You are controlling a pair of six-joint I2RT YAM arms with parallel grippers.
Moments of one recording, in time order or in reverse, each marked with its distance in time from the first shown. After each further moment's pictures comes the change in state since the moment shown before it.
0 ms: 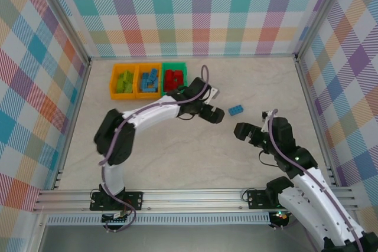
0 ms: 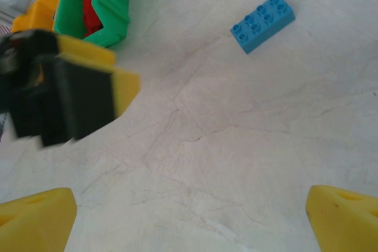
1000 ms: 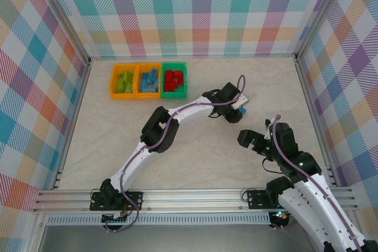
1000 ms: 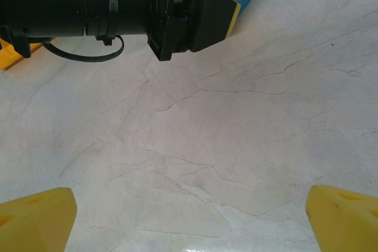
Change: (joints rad) left arm -0.084 0.555 0.602 -0.079 0.041 0.257; right arm 0.000 -0.039 0.005 -0.154 0.021 0.014
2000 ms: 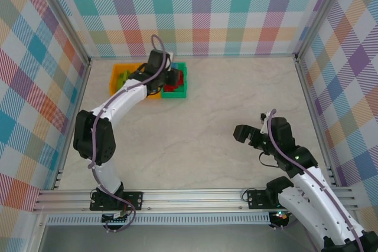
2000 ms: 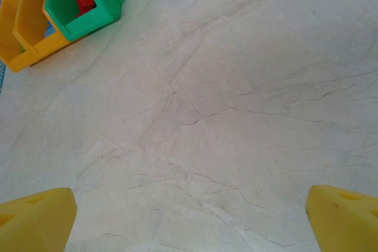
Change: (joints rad) left arm 0.467 -0.742 -0.621 0.118 -0.277 -0.268; right arm 0.000 0.071 0.011 0.124 -0.053 -0.044
